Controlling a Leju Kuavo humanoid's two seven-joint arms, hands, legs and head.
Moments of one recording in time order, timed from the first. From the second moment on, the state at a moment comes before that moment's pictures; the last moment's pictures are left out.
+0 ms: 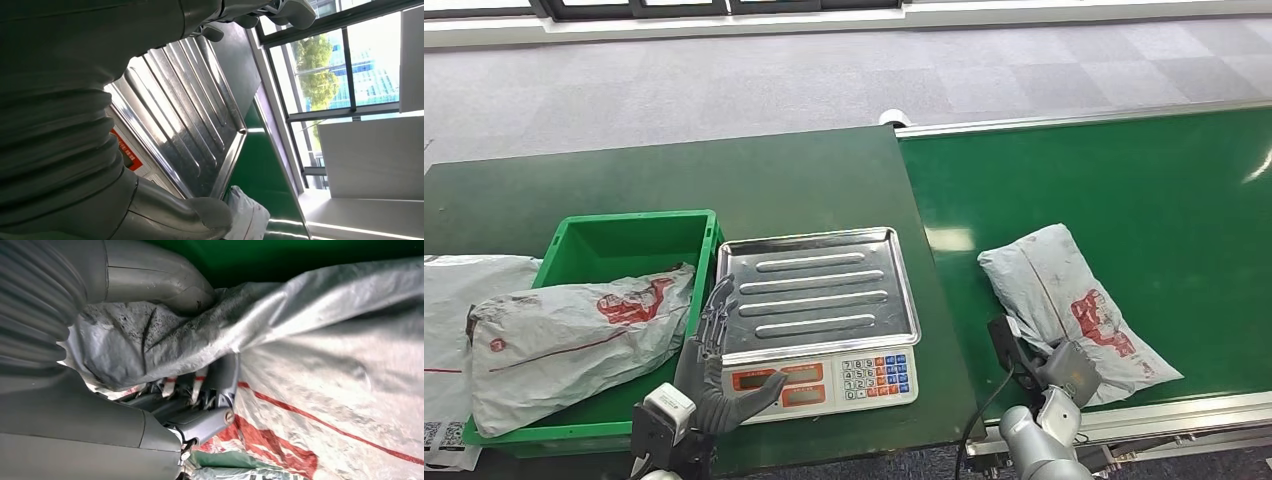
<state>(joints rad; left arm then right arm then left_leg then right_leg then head) 0.08 -0.19 -0.28 -1.51 -0.19 0.05 -0.54 -0.35 0.06 -0.61 -0.54 1.52 -0.71 0.11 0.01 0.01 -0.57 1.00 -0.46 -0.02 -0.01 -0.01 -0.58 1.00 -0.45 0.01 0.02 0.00</state>
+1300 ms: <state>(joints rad) 0.06 -0.20 -0.27 -1.42 -0.20 0.07 -0.60 -0.21 0.31 -0.29 -1.51 1.10 -0.70 -0.49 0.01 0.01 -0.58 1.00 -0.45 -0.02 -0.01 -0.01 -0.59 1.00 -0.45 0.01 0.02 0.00</state>
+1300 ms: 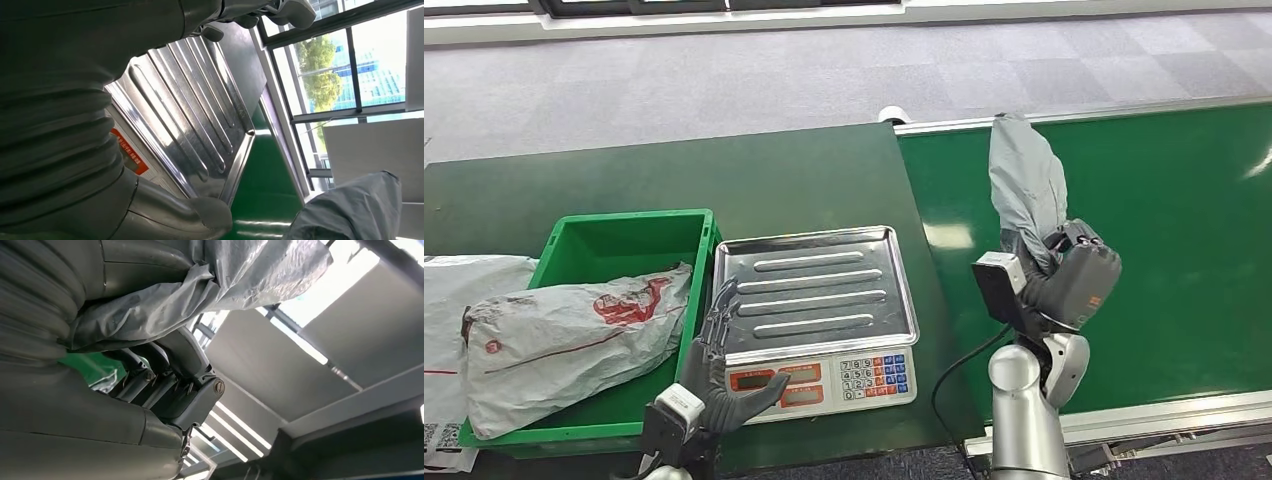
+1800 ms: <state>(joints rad) 0.02 -0.20 -0.31 -1.39 -0.16 0.05 -0.66 -0.36 0.34 0.11 -0.98 0.75 -0.45 -0.51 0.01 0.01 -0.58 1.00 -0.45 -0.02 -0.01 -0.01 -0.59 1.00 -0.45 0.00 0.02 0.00</state>
